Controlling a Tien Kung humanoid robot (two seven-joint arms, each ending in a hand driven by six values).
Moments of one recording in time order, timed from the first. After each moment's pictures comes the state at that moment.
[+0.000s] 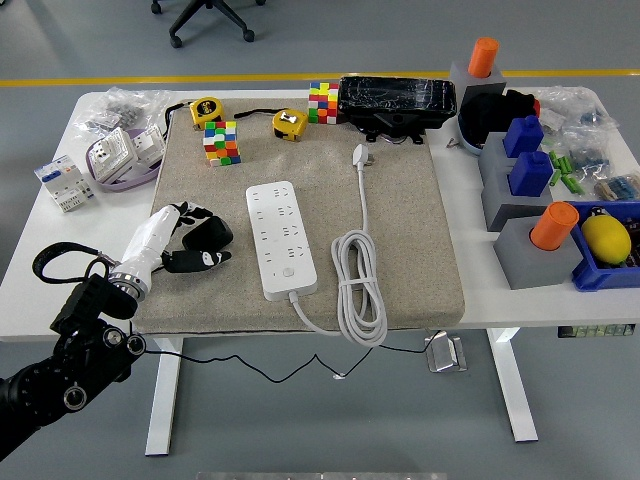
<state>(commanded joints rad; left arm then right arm) -0.41 0.25 -0.81 -0.98 1.56 0.45 0.03 0.03 -0.22 0.84 0.30 -0.61 -0.09 -0.01</state>
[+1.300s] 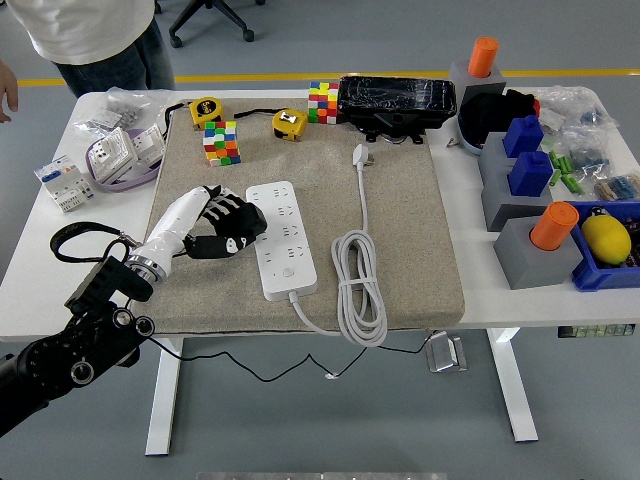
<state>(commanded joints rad) -0.53 0.27 -0.66 -0.93 1.42 0.41 -0.18 0.04 -0.22 0.84 0.31 -0.62 -0.09 0.00</state>
